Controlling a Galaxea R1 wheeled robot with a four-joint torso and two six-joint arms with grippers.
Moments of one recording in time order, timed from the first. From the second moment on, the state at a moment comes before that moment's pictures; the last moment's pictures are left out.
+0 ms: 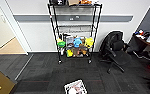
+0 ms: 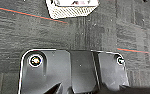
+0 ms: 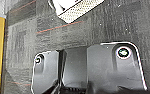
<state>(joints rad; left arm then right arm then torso) 1.22 2.71 -2.26 0.00 -0.14 -0.11 -1.21 2.72 -2.22 -0.14 0.07 0.17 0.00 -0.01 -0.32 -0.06</state>
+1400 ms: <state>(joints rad) 1.24 2.71 -2.26 0.00 -0.14 -0.11 -1.23 2.72 -2.23 -0.14 0.06 0.17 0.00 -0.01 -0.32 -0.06</state>
